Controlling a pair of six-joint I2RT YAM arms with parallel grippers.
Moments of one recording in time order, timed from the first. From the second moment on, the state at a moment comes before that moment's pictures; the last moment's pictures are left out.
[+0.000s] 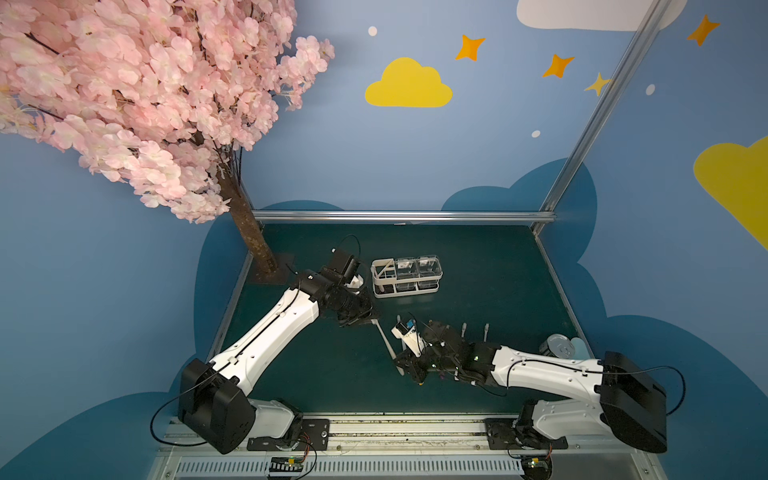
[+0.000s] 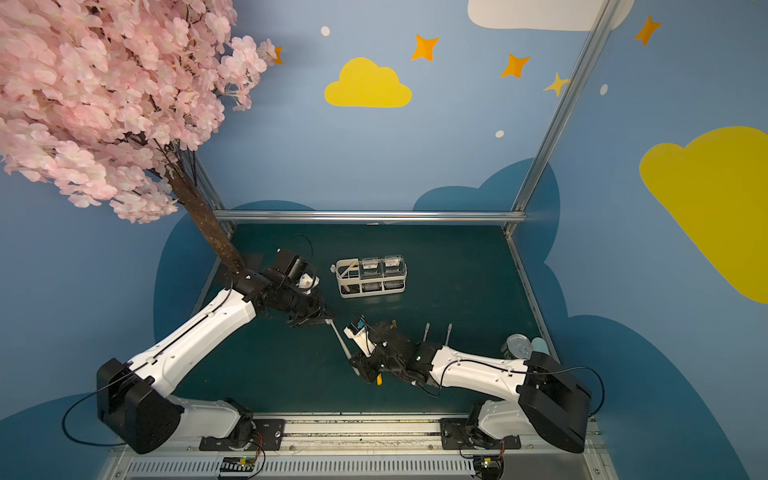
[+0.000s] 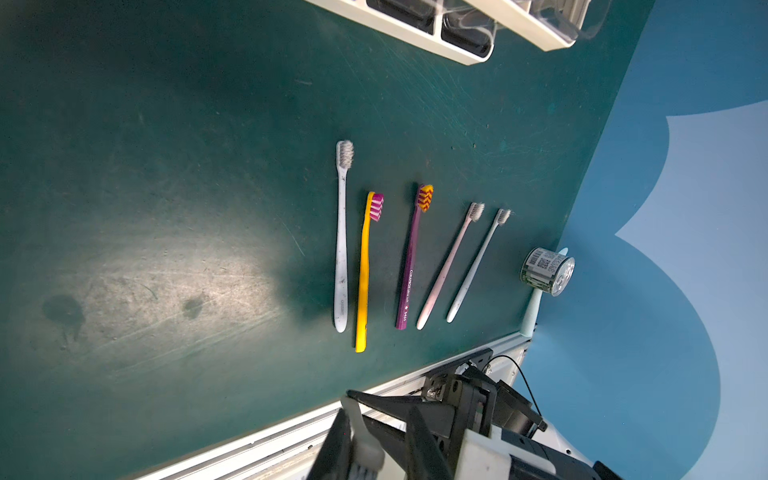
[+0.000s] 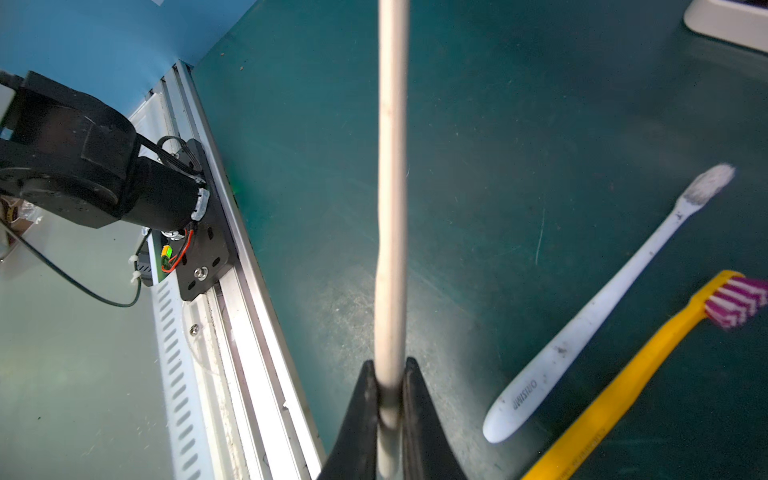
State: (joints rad) left arm -0.49 1.37 1.22 -0.96 0.46 -0.84; right arm 1.11 1.31 0.65 -0.04 -0.20 0.31
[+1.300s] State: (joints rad) left arm -0.46 1.40 1.21 -0.97 0.47 -0.80; right arm 1.12 1.25 0.65 -0.05 -0.14 0.33
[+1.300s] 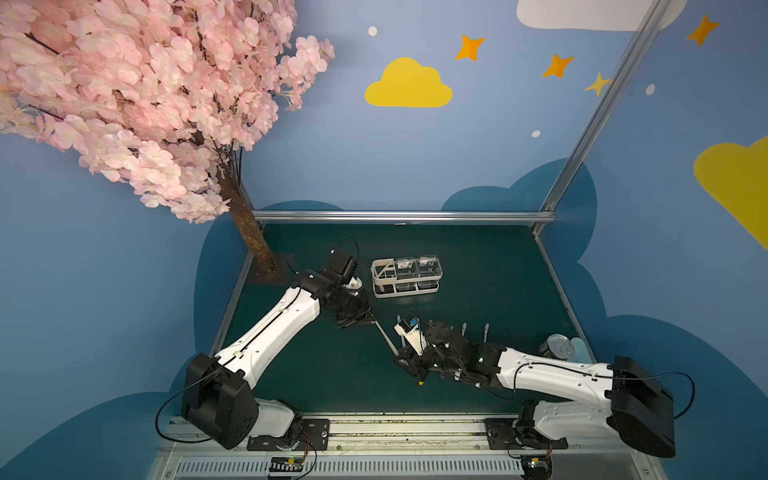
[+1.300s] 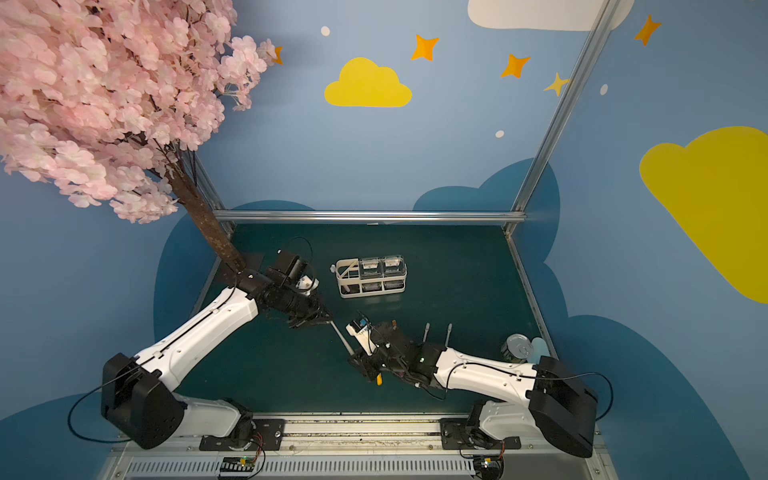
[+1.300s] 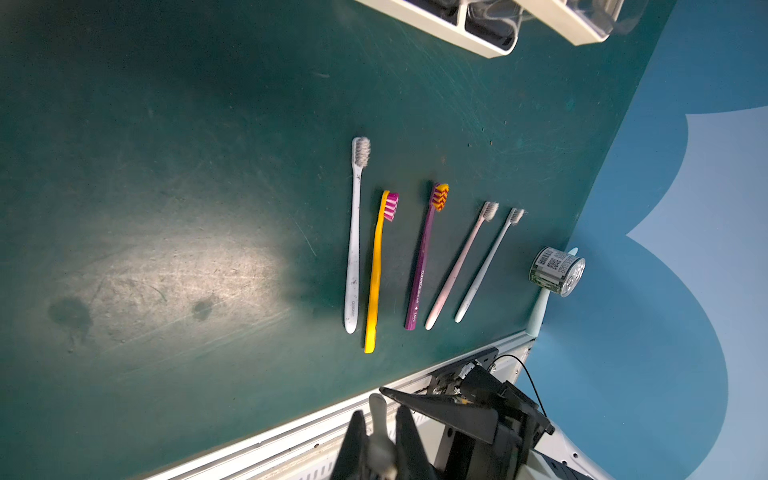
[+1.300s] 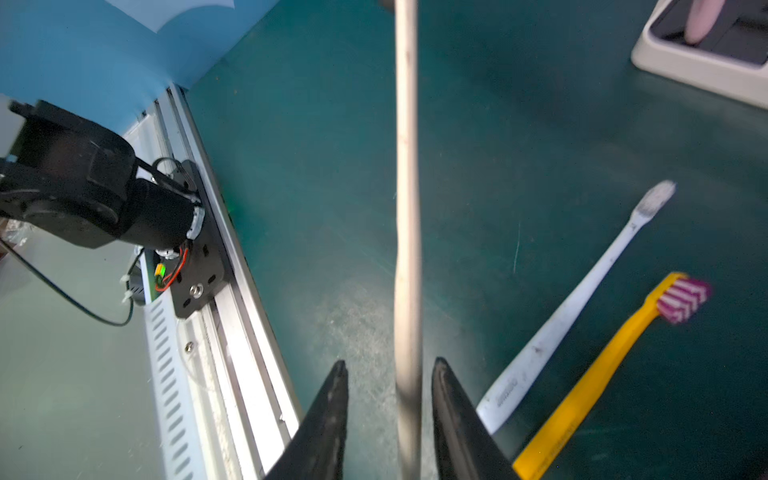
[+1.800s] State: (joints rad) left arm -0.48 1.43 1.47 -1.04 0.12 -0.62; right arm 1.09 0.90 0.56 -0.13 0.07 0.32
